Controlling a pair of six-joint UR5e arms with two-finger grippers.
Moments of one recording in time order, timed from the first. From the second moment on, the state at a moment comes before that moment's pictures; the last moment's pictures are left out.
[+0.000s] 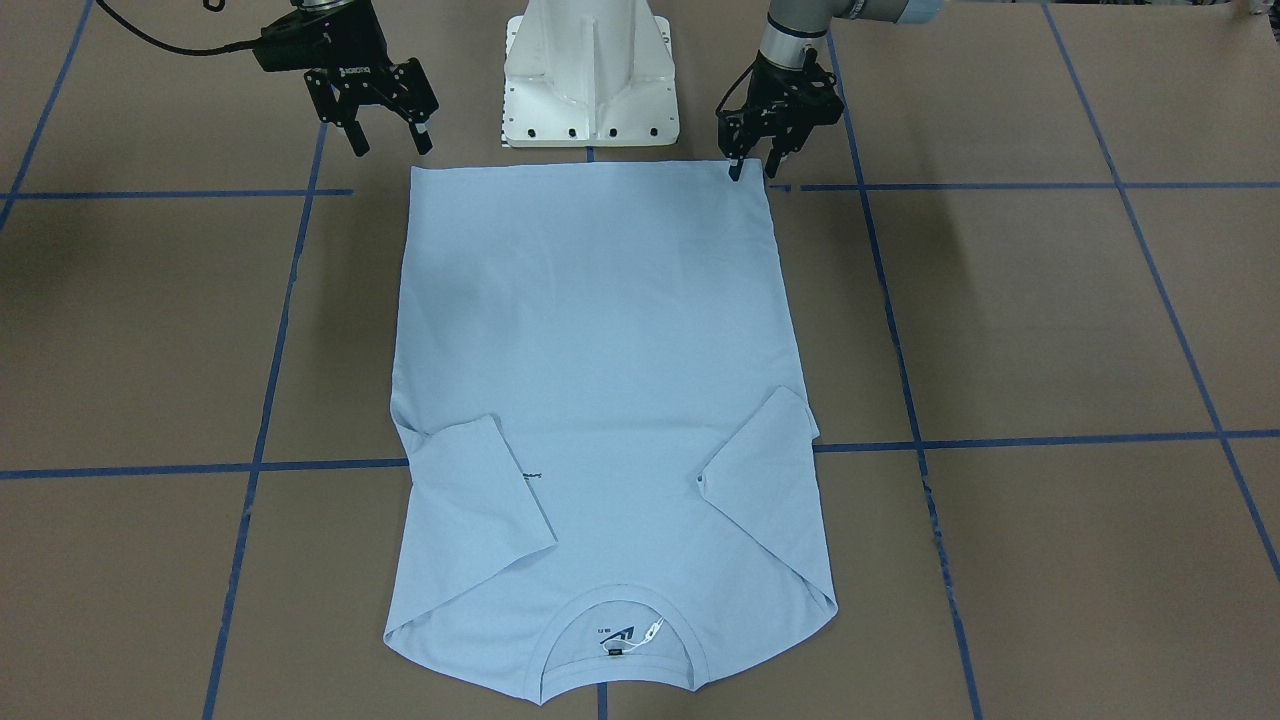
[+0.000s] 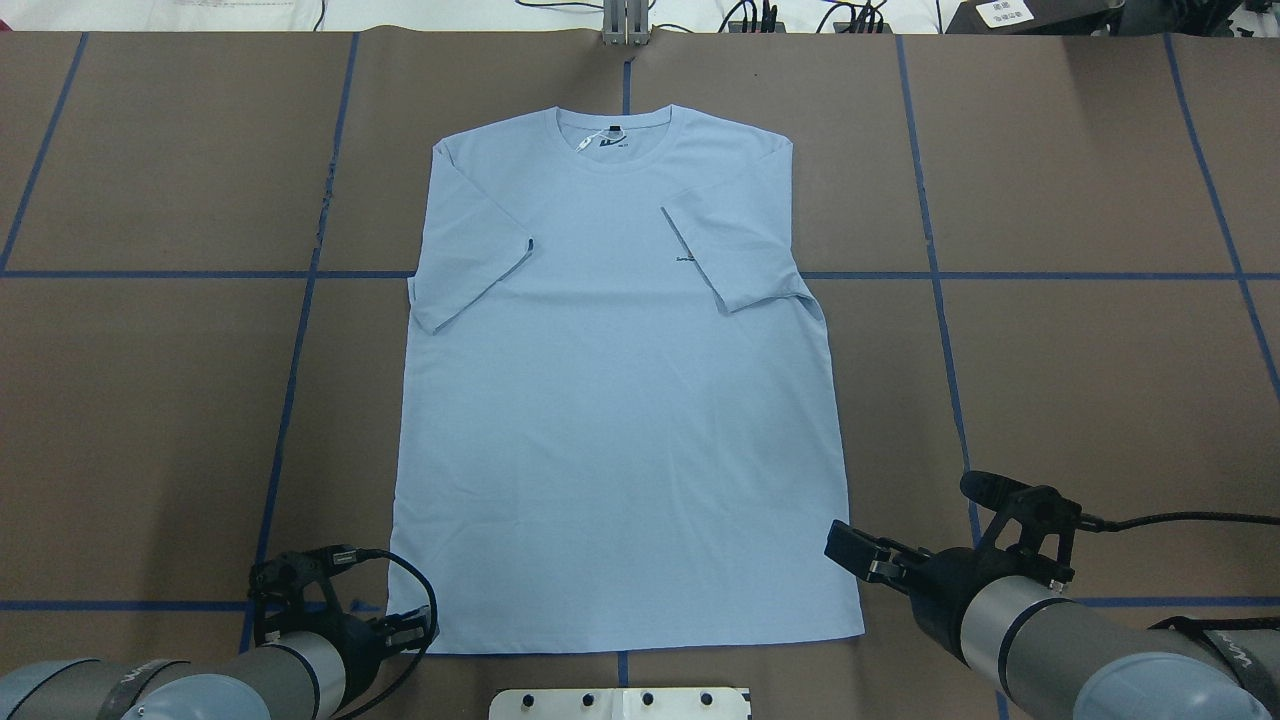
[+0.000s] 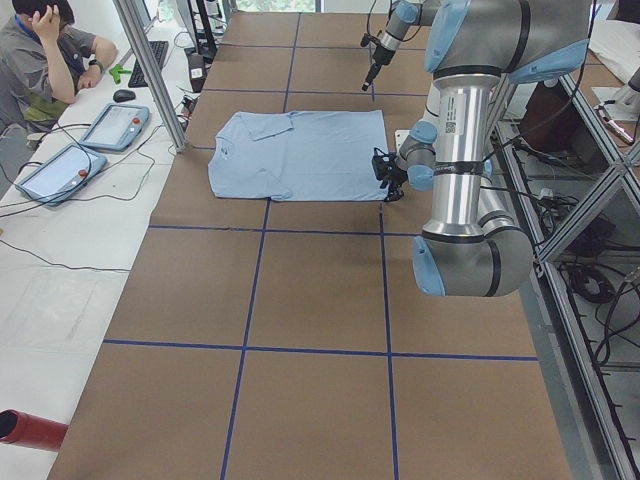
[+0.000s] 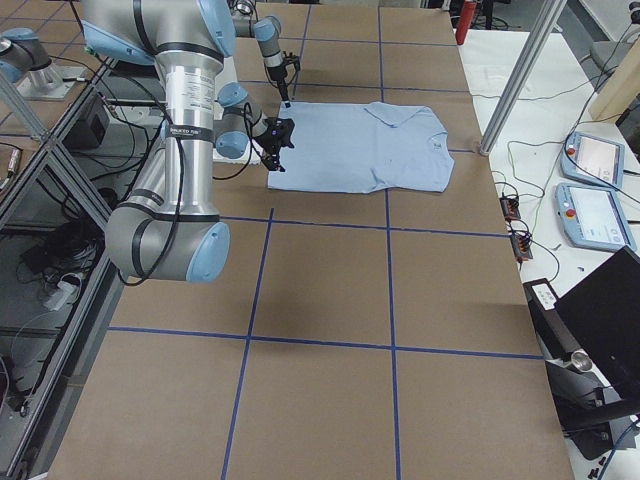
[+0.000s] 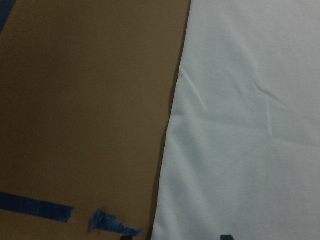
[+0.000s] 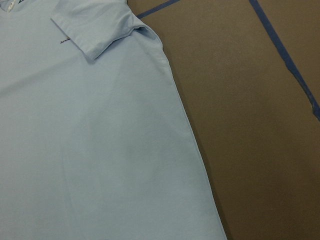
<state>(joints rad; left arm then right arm) 0.00 -1.62 -2.07 -1.93 -1.31 -1.79 0.04 -1.67 2.32 -1.26 1.17 1.83</state>
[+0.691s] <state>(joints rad) 0.02 -1.62 -2.07 -1.93 -1.31 -1.79 0.03 -1.67 2.32 -1.26 1.17 1.83</state>
